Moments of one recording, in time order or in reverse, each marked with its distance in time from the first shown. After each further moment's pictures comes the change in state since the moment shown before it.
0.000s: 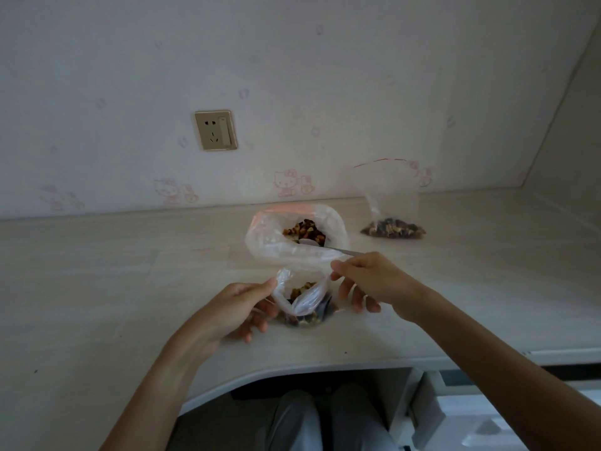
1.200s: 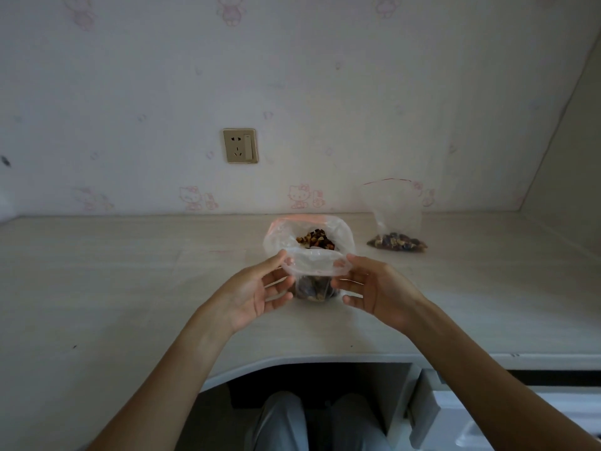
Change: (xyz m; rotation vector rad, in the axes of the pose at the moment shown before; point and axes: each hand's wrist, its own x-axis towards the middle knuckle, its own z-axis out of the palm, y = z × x) left_hand -0.004 0.018 -0.005 -0.614 -0.142 0.021; right_hand -0.024 -0.005 0.012 0.738 -0.157 -0.002
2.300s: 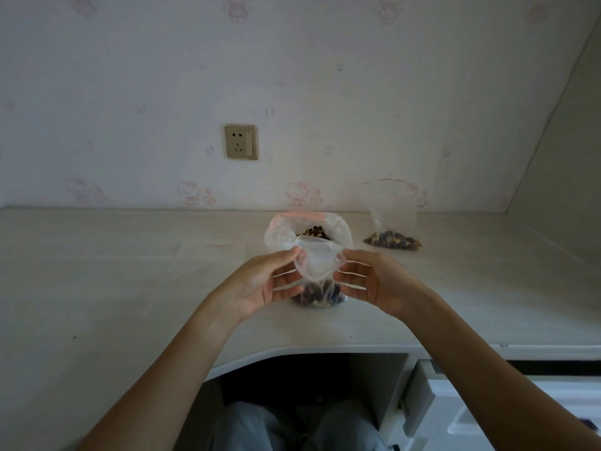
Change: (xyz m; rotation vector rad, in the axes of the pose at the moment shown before) left_hand 0.005 0.002 0.008 0.084 -0.062 0.039; right_hand -0.007 -0.012 0.017 -0.061 0.119 0.015
